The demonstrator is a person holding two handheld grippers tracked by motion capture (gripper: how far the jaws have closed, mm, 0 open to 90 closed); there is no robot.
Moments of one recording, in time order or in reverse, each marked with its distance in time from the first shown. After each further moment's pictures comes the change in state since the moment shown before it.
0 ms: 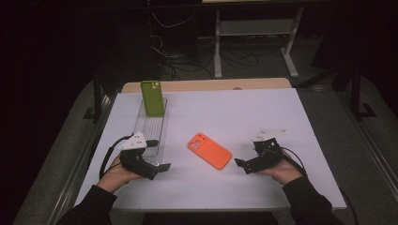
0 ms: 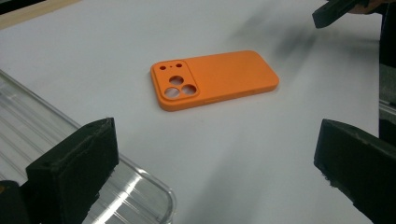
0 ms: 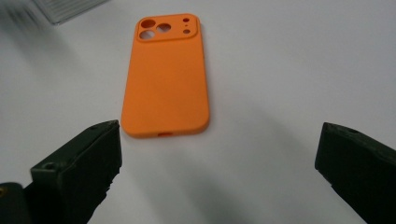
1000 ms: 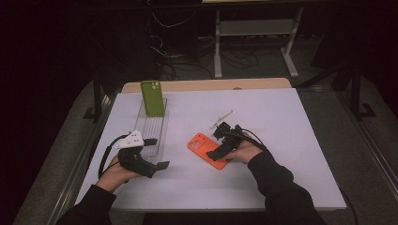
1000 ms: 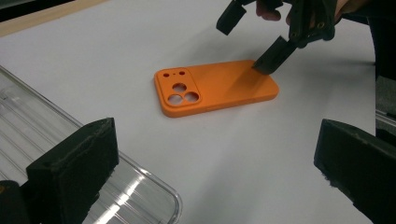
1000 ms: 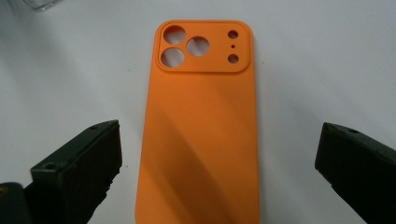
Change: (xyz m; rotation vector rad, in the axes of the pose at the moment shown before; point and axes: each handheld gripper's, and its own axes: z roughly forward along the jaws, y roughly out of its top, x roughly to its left) left arm 0.001 0.001 -0.003 -0.037 -0.003 -0.016; right arm 0.031 0.071 0.086 0.276 0.043 -0.092
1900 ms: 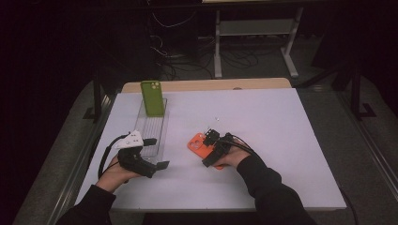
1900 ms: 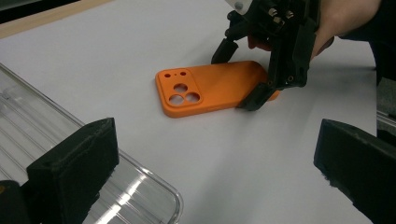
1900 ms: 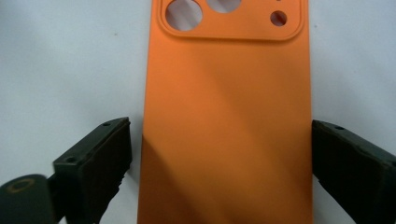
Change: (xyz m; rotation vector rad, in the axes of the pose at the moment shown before) left arm -0.001 0.000 -0.001 0.004 0.006 -0.001; right arm 0.015 0.002 0.038 0.149 -0.043 -0.029
